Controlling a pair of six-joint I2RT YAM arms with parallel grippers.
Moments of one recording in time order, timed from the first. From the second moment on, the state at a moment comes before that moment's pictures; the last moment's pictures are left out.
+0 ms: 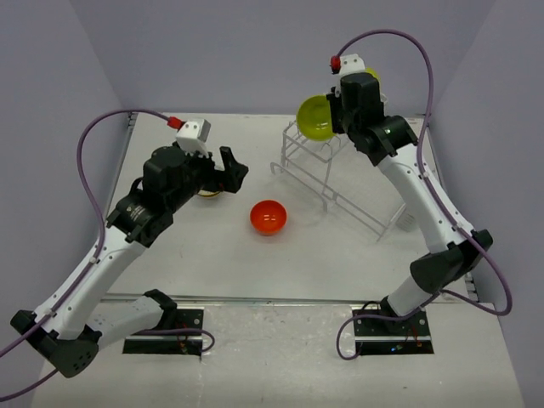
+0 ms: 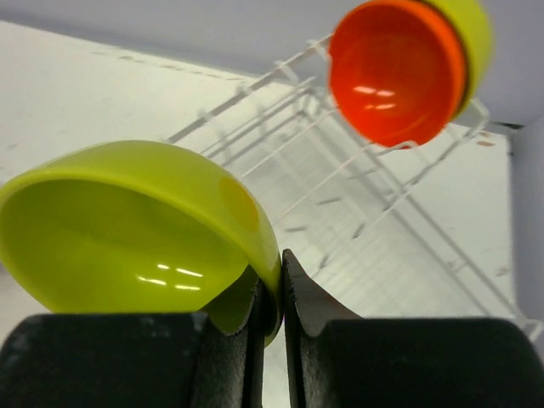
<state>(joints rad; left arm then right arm) -0.57 1.01 1.17 -0.47 -0.08 -0.35 0.47 1.64 1.90 -0.72 0.40 0.02</state>
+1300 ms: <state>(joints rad) -0.65 1.36 1.37 -0.61 -0.26 -0.34 0.73 1.47 1.62 -0.72 0.20 0.36</state>
